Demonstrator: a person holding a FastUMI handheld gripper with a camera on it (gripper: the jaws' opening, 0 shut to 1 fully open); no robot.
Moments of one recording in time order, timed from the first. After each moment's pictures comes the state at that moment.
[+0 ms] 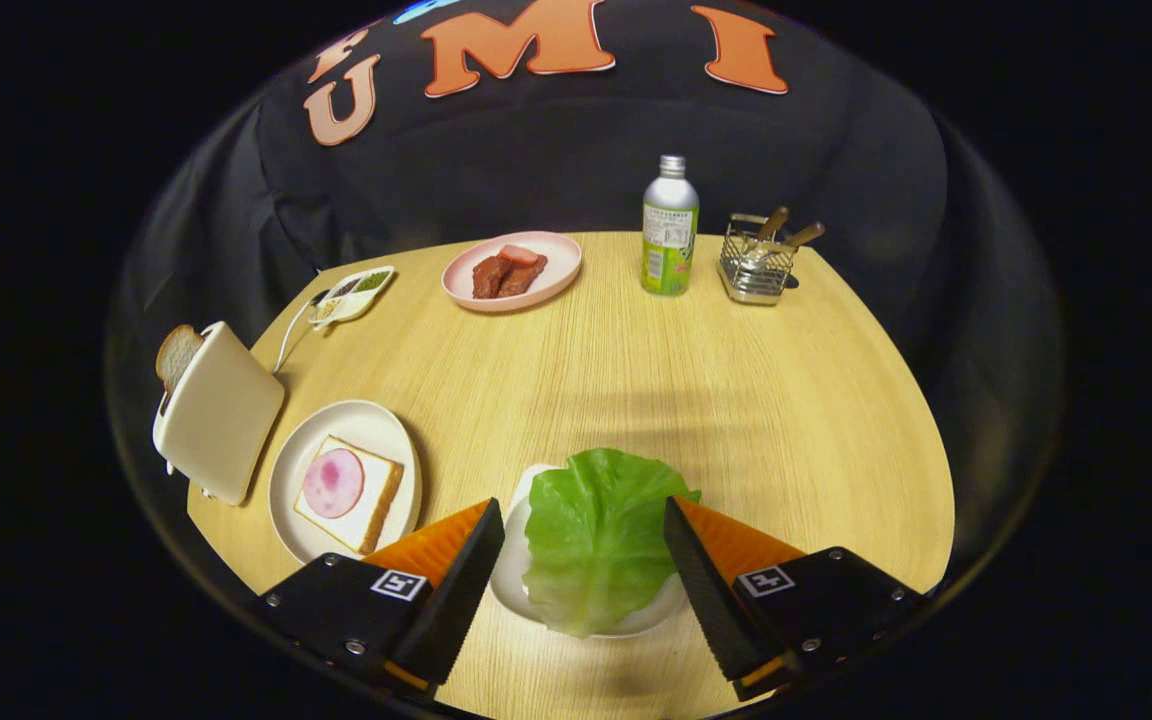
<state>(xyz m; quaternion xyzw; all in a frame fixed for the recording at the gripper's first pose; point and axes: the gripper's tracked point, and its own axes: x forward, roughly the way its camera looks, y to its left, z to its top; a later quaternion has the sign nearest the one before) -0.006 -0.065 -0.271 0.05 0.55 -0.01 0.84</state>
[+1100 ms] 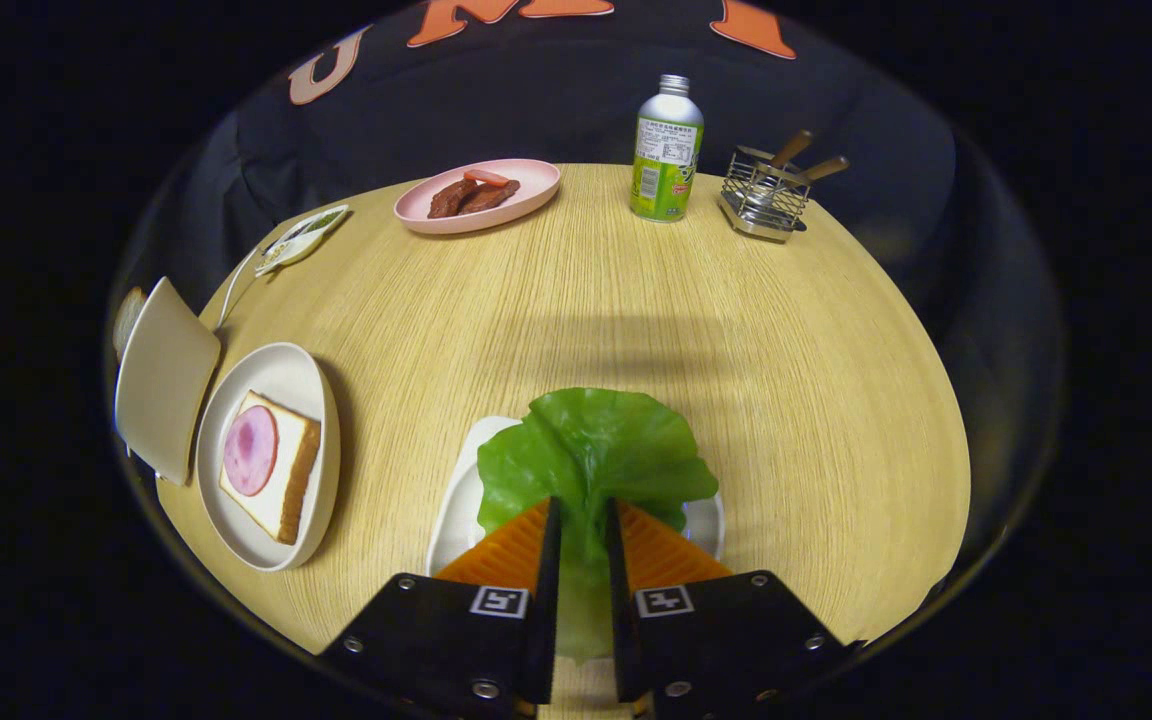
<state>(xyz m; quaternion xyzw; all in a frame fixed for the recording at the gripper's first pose) -0.016 -0.070 -0.331 0.03 0.59 -0.04 0.81</state>
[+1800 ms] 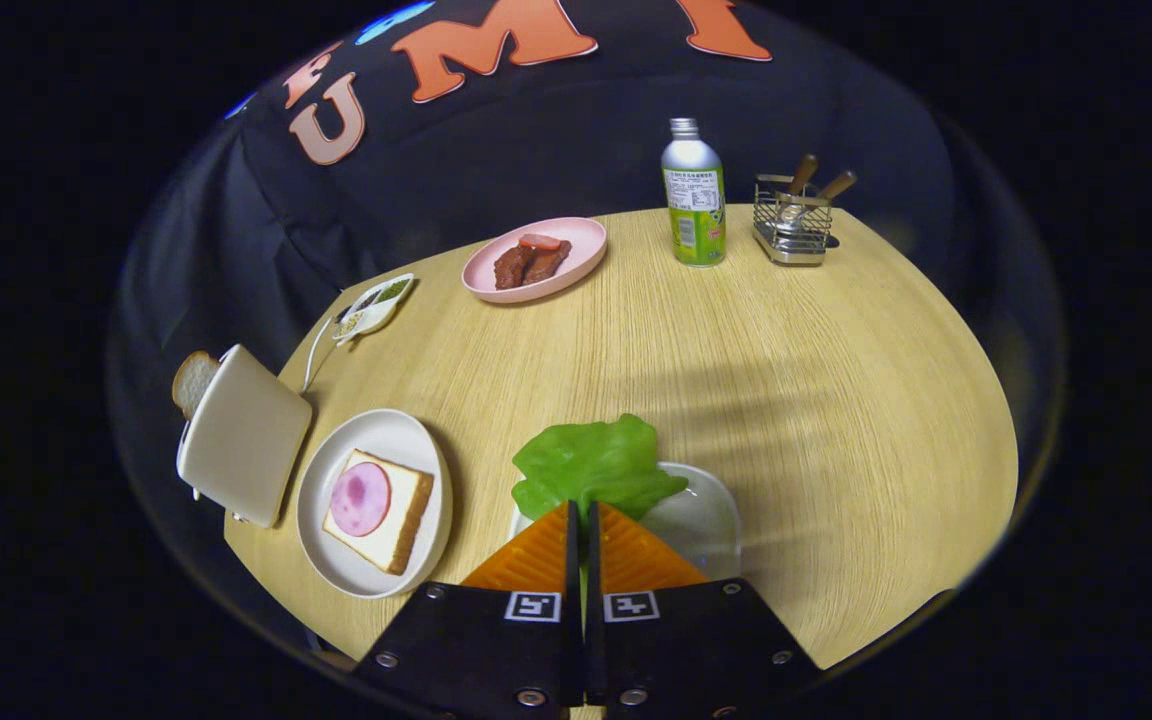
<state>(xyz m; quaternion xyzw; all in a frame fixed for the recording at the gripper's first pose) 0.003 -0.026 -0.279 0.13 0.52 0.03 0.85</state>
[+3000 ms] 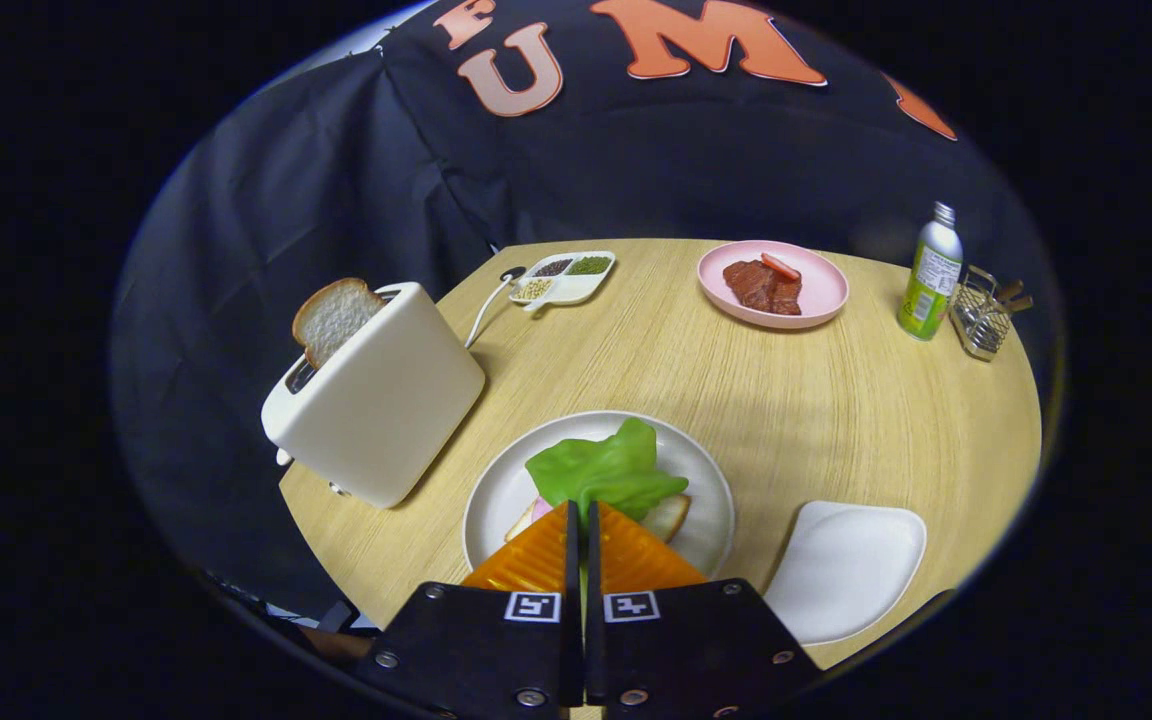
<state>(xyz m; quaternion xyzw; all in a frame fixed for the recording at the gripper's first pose) 0.015 0.158 -0.240 0.09 0.51 0.21 0.83</state>
